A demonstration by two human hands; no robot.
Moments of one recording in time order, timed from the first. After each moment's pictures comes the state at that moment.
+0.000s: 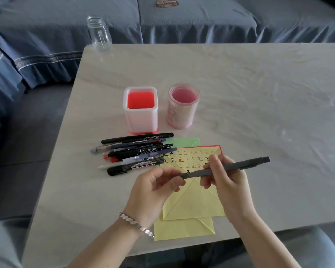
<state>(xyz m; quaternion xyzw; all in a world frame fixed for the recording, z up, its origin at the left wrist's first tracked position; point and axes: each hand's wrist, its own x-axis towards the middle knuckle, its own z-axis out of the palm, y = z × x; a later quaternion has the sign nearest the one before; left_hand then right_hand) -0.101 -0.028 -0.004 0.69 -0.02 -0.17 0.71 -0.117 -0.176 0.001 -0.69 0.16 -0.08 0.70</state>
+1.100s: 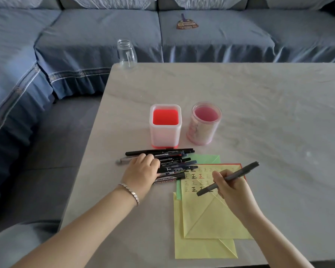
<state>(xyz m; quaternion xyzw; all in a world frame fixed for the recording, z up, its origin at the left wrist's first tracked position) -0.011 0.041 -0.065 0.96 -0.26 0.07 0.05 -0.085 -0.178 -0.033 -0.82 0.17 0.04 0.54</state>
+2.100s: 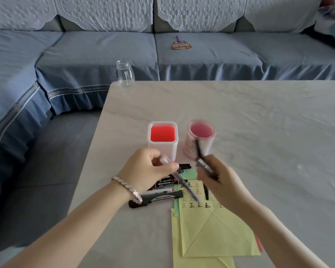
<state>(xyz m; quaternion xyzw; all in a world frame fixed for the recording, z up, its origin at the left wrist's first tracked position) -0.013 0.024 0.047 0.86 -0.11 -0.10 0.49 -0.052 -0.168 0.016 -0.88 -0.04 -0.01 0.47</state>
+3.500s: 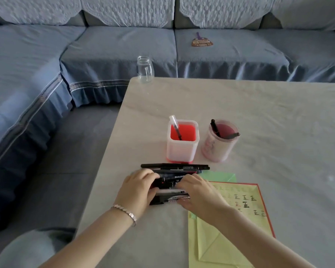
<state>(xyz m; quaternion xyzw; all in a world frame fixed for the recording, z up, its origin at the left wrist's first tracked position) -0.023 0.085 -0.063 0.96 -0.17 0.03 0.22 -0.031 -0.110 -0.042 -0.95 -0.22 0.09 0.18</state>
